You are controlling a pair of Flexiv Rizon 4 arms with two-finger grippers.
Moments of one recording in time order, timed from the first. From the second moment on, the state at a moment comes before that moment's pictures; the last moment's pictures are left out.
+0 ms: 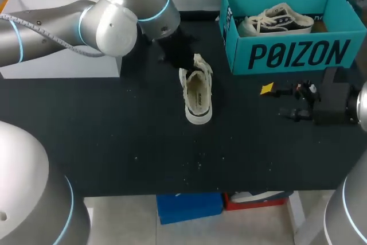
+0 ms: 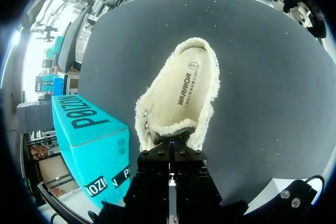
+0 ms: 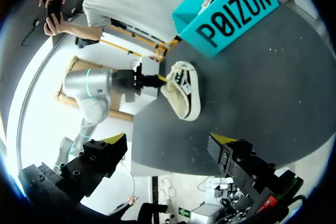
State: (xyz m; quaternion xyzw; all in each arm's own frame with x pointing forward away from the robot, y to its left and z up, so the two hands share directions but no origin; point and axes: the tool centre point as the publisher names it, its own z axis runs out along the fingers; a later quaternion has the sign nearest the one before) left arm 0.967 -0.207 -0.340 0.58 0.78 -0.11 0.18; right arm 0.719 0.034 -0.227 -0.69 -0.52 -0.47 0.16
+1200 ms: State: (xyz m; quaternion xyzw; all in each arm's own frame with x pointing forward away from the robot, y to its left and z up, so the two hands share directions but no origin) left arm 0.934 -0.193 -0.315 0.69 0.70 -0.11 0.14; right arm 0.719 0.034 -0.227 -0.69 -0.52 -0.47 0.16
